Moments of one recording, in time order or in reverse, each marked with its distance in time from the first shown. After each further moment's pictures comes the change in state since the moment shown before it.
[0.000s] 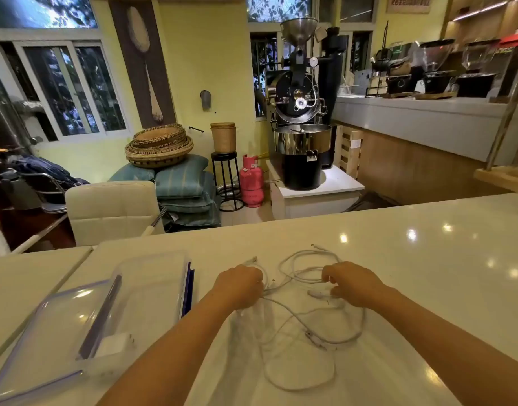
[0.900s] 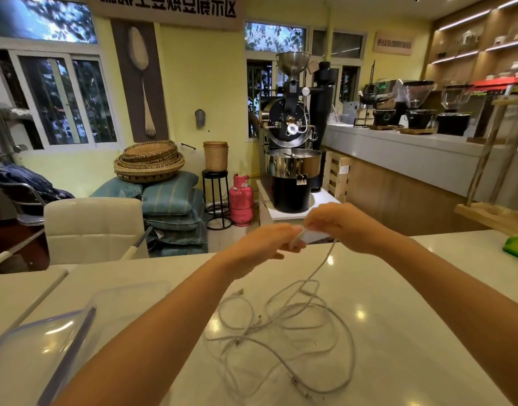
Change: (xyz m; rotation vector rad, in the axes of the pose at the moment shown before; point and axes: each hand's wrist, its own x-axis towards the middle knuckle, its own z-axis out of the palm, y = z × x) left_hand 0.007 0.056 -0.113 -0.990 -0.090 0.369; right_hand -0.006 -0.019 -0.155 0.222 0.380 -0.388
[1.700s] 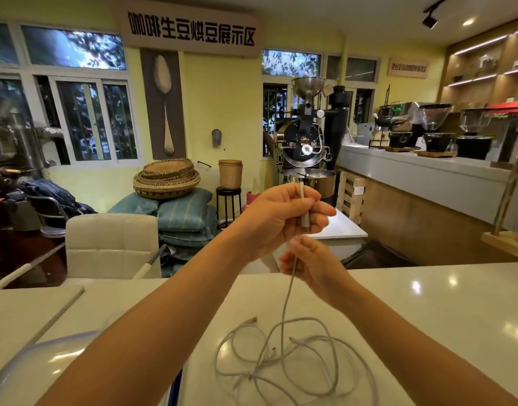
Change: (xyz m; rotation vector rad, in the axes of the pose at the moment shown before) left_hand -0.002 0.054 -0.042 -0.547 -0.112 0.376; right_hand 0.031 -0.032 0.060 1.252 0.094 0.265
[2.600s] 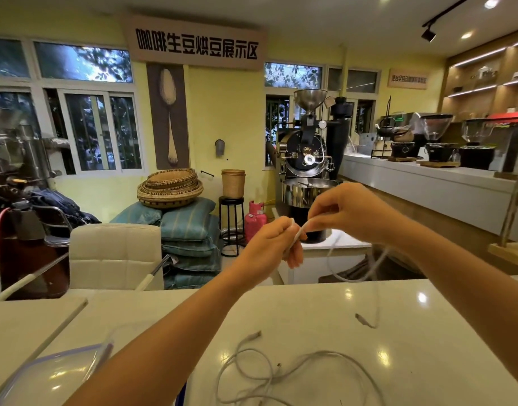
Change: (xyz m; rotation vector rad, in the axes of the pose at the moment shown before) left_hand -0.010 -0.023 -0.011 0.571 0.243 0.023; right_hand -0.001 -0.118 -0.010 -1.150 -0.084 -0.447
